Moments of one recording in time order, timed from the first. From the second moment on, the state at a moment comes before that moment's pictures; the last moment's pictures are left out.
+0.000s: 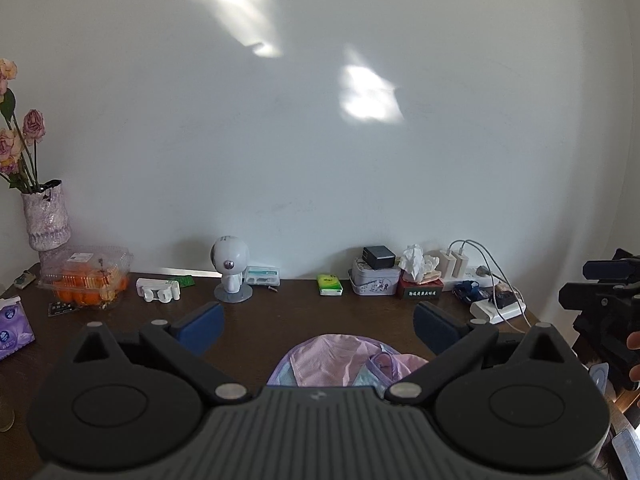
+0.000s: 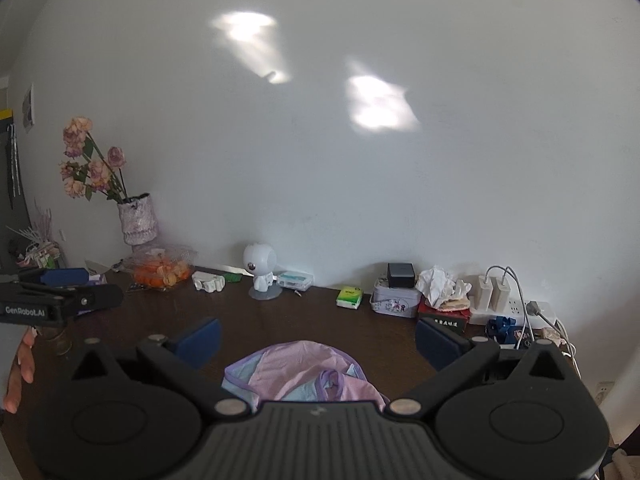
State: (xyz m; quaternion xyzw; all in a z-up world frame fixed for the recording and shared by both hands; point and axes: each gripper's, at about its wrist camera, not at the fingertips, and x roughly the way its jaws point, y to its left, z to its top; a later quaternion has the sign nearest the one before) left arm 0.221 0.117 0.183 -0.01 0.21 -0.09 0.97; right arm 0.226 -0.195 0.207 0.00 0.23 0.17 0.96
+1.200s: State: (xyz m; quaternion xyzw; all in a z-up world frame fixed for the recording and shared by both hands) left arm 0.360 0.007 0.149 0.04 0.27 -0.17 0.95; right arm 0.318 -0.219 0.194 0.03 0.26 0.23 0.94
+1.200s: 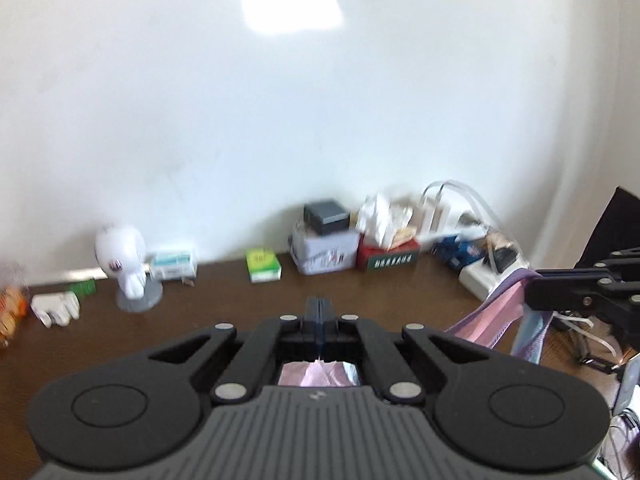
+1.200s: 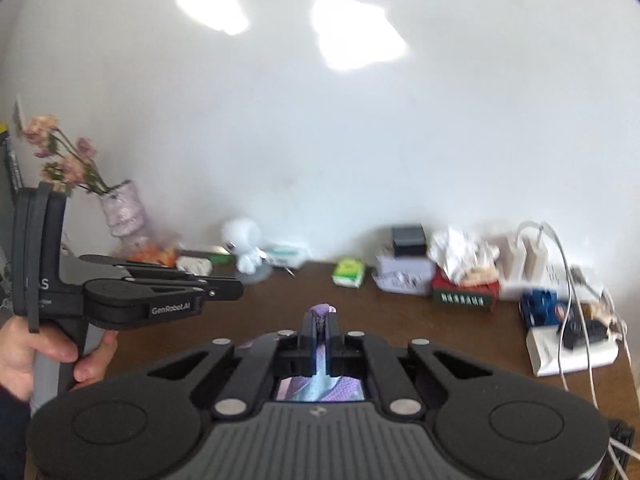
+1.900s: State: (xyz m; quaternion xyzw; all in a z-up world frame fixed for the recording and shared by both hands) left arm 0.078 0.043 0.046 0.16 0.25 -0.23 0.93; right arm -0.022 -0.247 0.071 0.01 0.33 0.33 0.89
